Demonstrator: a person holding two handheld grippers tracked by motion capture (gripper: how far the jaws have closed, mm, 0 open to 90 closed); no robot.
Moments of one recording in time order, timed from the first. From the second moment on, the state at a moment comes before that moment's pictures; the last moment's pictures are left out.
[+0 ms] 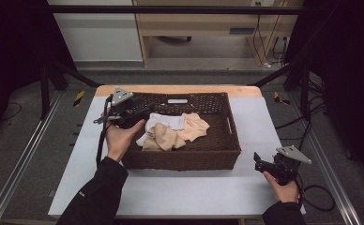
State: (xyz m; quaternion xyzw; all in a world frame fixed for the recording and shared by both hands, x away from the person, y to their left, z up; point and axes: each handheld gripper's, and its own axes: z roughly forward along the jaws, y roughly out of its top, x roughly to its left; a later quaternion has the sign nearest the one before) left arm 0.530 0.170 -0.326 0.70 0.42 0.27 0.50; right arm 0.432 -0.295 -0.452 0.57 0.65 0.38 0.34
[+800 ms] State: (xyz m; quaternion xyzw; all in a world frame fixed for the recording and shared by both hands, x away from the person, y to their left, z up) left arm 0.572 0.138 -0.384 0.76 0.42 0.24 0.44; right arm 0.433 -0.294 -0.454 0.57 0.65 0.37 0.34
